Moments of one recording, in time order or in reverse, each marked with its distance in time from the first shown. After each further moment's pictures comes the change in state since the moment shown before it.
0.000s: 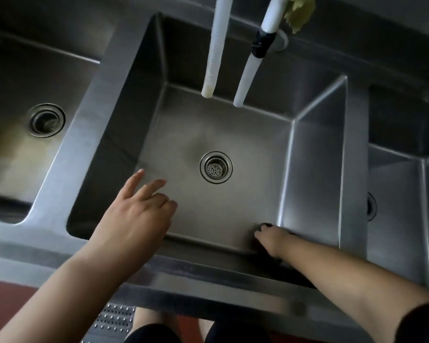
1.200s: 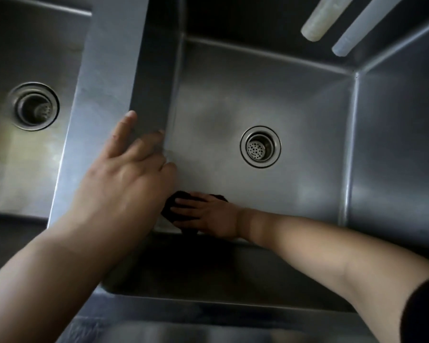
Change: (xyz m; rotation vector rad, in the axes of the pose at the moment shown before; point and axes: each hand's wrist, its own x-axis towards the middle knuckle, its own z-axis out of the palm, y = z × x) left_hand 0.024 -0.136 0.066 0.085 -0.024 0.074; right_hand 0.157 -0.189 -0.074 -0.108 0.622 -0.843
